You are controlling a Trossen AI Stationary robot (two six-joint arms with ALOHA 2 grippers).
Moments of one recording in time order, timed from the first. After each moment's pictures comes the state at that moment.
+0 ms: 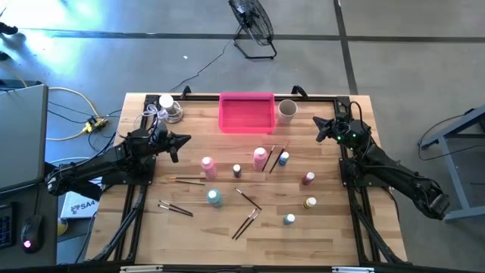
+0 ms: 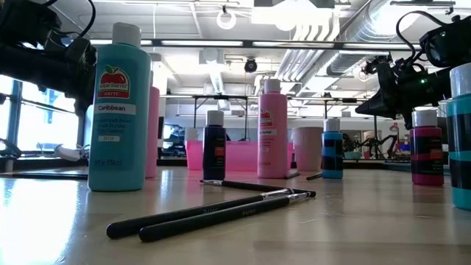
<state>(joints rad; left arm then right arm) 0.40 0.11 0.07 -0.11 -0.04 -0.36 -0.85 0.35 0.01 0.19 -0.08 0.47</state>
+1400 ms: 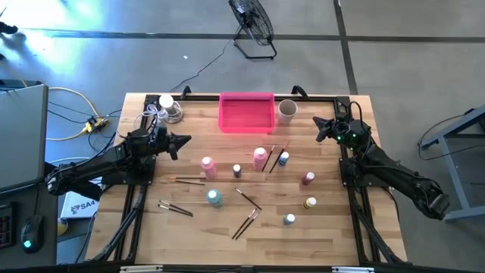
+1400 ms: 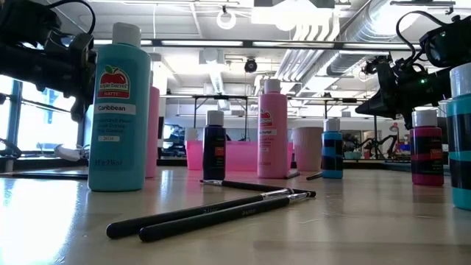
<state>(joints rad) 0.40 0.11 0.07 -0.11 -0.03 -0.60 -0.85 0.35 0.01 0.19 -0.08 0.47</state>
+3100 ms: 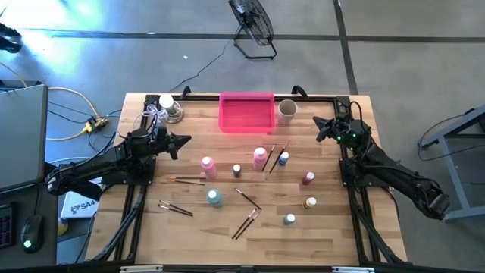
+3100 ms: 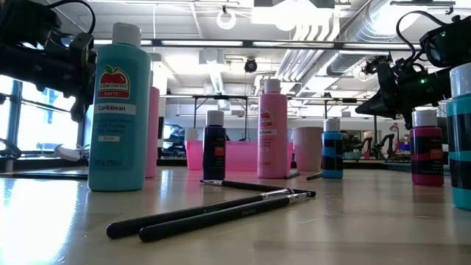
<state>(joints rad) 0.40 0.11 0.07 -0.11 -0.03 -0.60 -0.85 0.35 0.01 0.19 -0.07 0.47</state>
